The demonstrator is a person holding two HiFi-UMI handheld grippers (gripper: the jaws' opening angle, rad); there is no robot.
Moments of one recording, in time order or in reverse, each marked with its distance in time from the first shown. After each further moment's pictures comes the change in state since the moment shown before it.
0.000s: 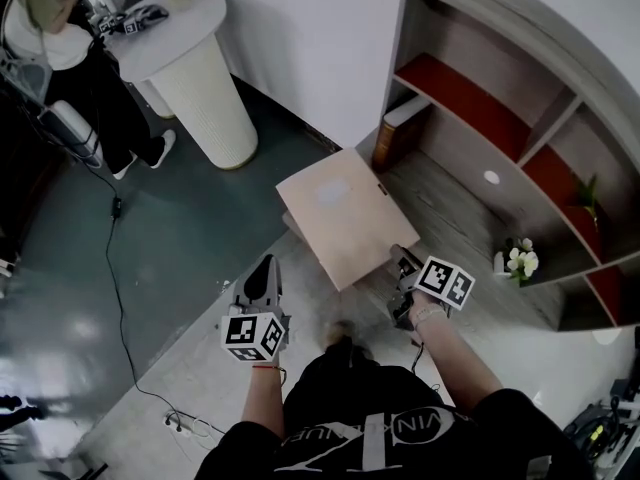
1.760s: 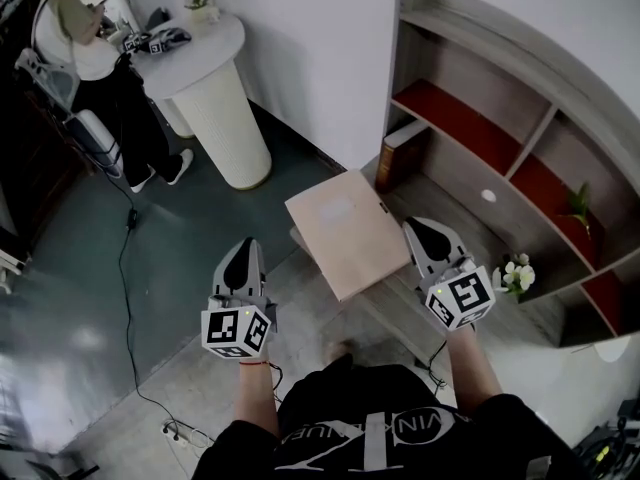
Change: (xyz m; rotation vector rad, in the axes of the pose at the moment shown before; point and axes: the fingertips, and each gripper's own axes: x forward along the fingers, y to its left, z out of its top) left arm -0.025 -0.007 0.117 0.114 -0.242 0.065; right arm -0.092 0.178 0.077 -1.168 -0.392 0.405
